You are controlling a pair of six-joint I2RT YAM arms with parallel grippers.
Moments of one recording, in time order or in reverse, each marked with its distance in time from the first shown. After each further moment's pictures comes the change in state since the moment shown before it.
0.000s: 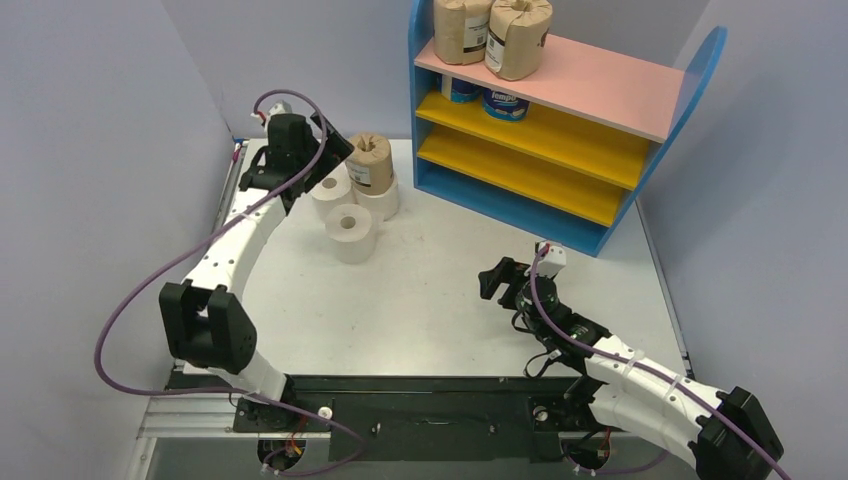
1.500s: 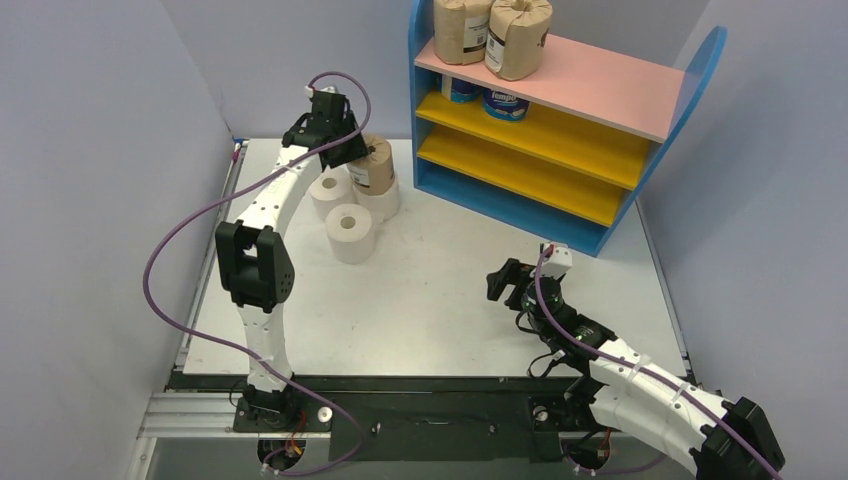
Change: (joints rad) left arm -0.056 0.506 0.563 -0.246 -0.038 0.290; right arm -0.033 -0.050 0.000 -0.086 0.016 -0.037
